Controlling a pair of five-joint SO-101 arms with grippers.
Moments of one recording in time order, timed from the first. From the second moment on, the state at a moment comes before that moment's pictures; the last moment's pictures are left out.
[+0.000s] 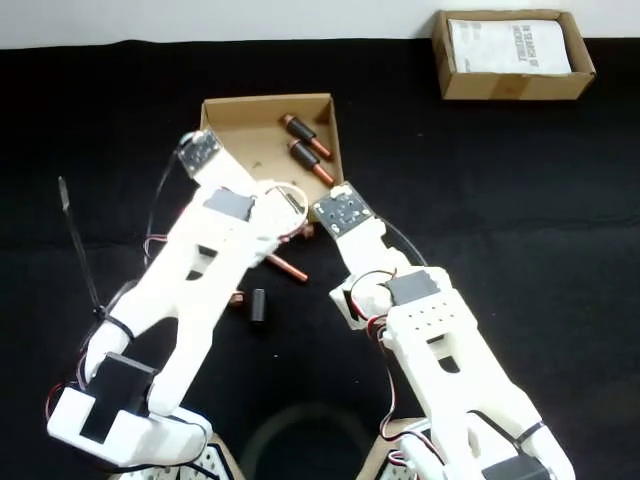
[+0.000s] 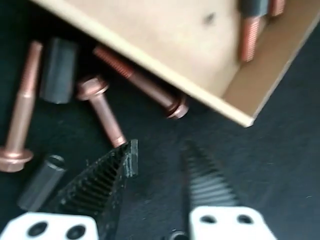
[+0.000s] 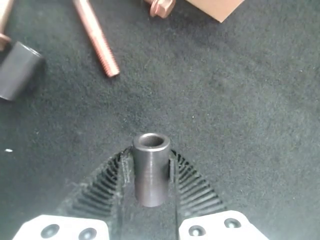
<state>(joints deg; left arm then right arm) 13.6 -4.6 27.5 51.8 64.1 -28.4 -30.3 53.2 48.7 16.2</state>
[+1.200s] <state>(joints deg) 7.8 -4.6 41.8 36.8 59.3 -28.4 -30.3 53.6 46.2 16.2</state>
